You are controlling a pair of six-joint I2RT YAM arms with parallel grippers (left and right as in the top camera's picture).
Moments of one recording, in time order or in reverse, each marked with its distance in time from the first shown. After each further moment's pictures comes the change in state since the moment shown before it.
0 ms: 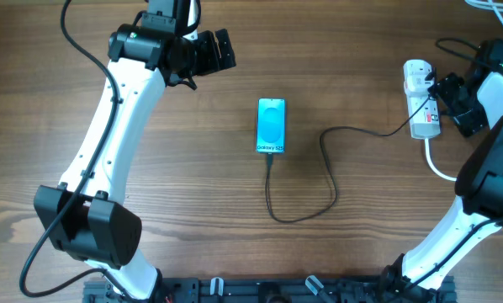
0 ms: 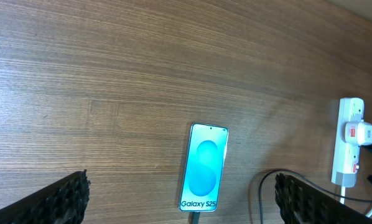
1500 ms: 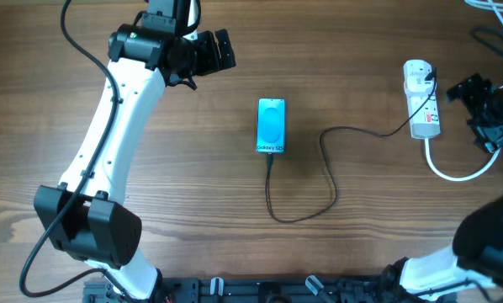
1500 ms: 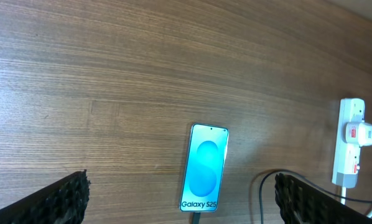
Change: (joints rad) left arm 0.000 0.000 0.000 0.000 -0.003 0.000; right arm -0.042 -0.397 0.011 -0.454 -0.177 -0.014
